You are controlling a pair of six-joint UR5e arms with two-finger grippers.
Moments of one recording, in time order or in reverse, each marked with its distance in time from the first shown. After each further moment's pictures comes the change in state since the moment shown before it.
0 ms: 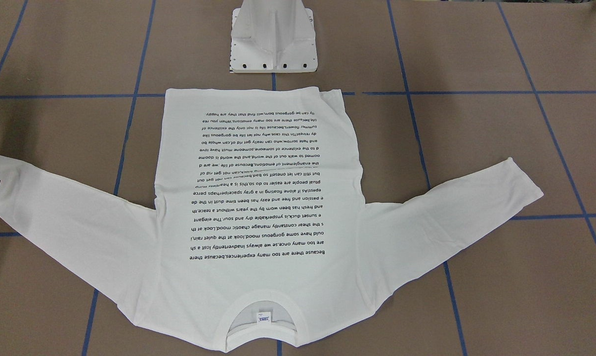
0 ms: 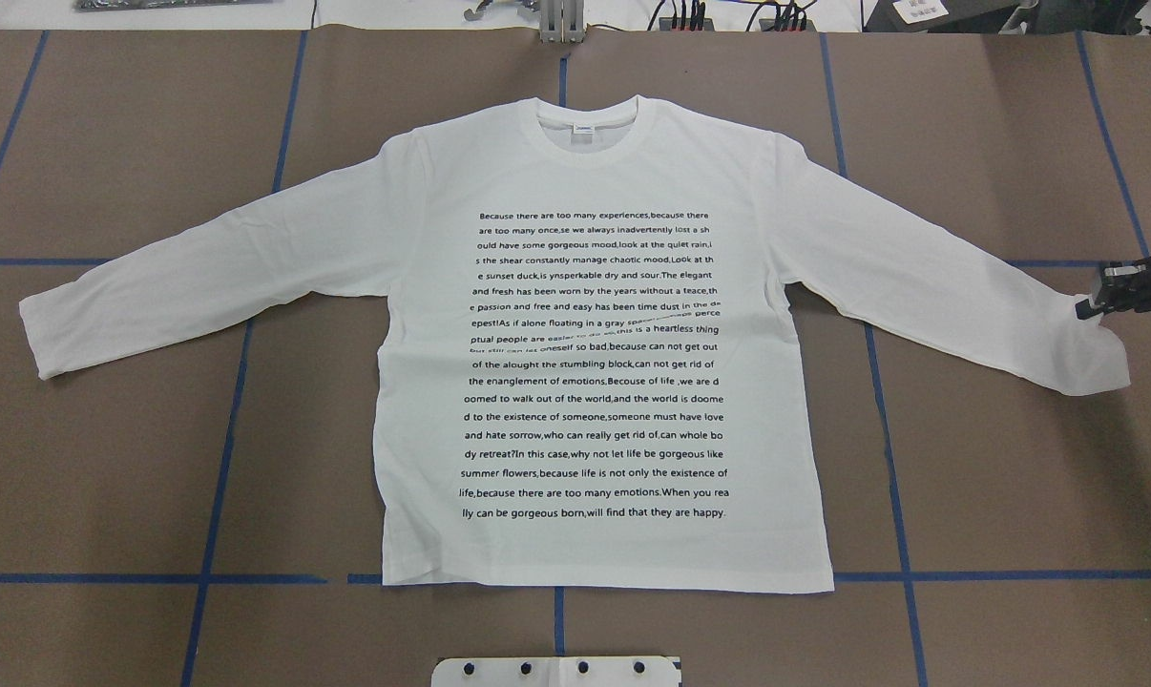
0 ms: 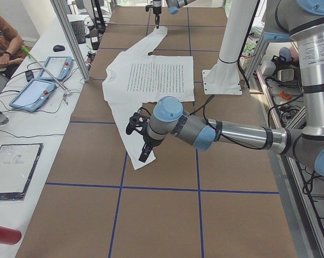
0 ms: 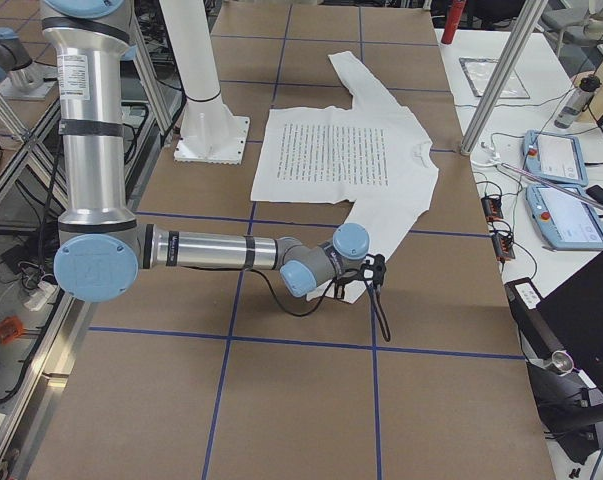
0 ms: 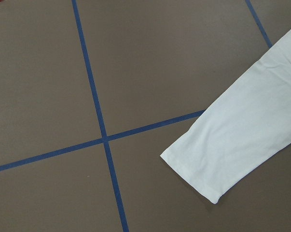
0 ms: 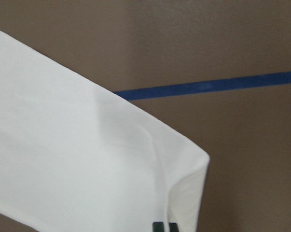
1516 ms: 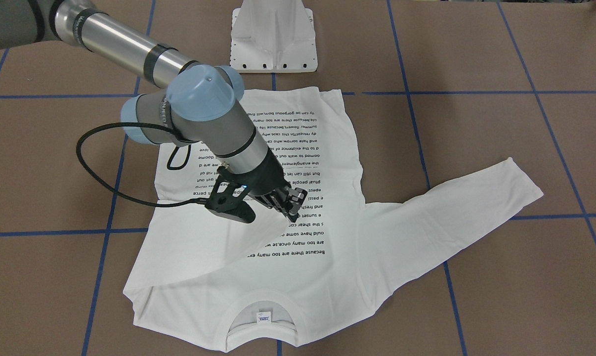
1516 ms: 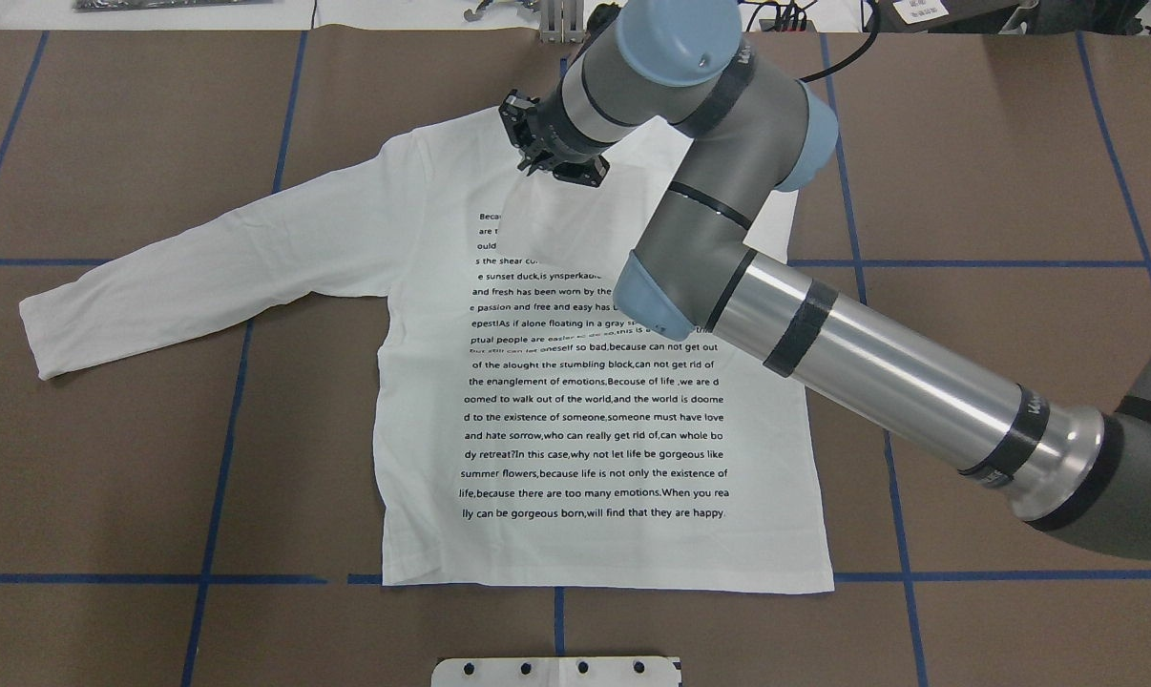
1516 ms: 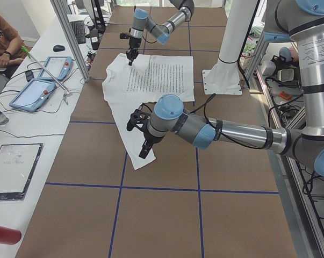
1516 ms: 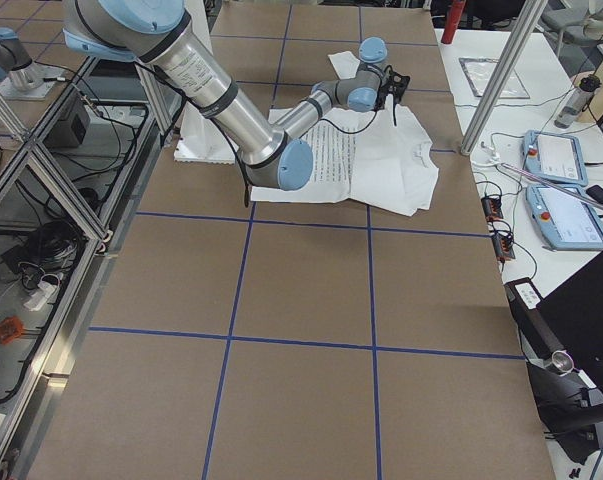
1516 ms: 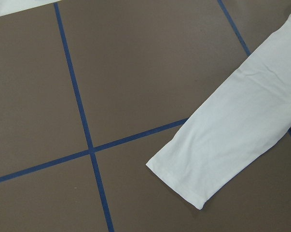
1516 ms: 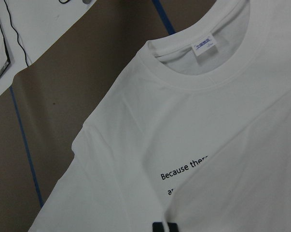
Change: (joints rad) left arm 0.008 -0.002 -0.005 -0.010 -0.034 -0.012; right arm -0.495 0.953 -0.289 -0.006 -0.493 0.961
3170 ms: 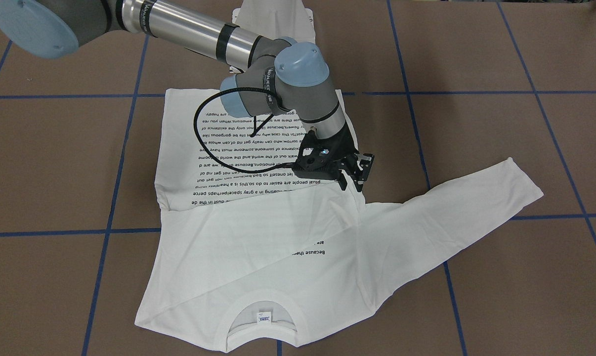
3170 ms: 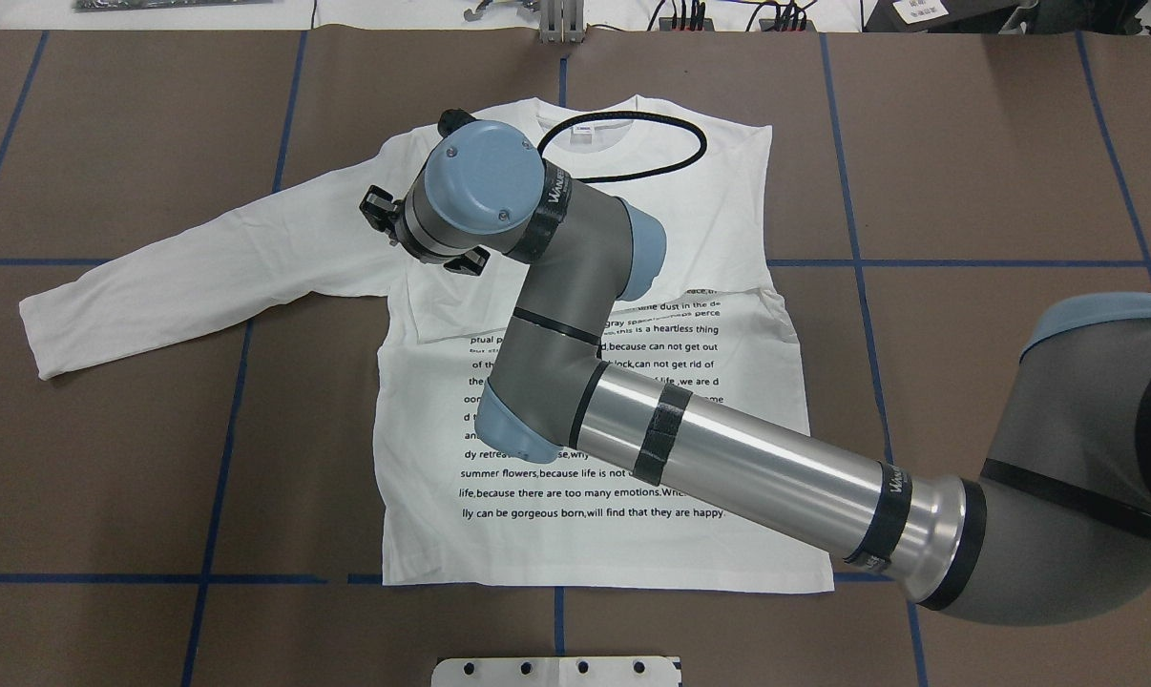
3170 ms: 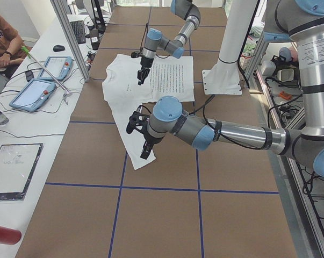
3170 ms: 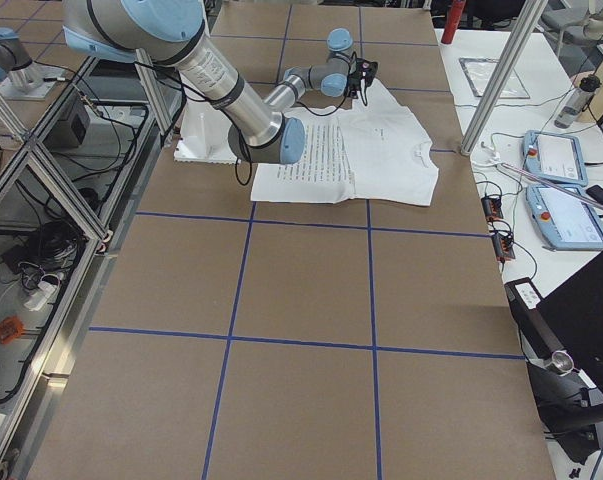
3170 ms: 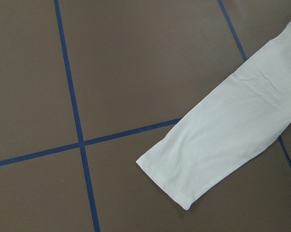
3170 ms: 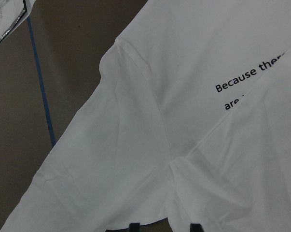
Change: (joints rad) left arm 0.003 -0.004 0.019 -0.007 -0.016 -0.073; right arm -0.177 0.131 -0.126 0.008 -0.197 0.004
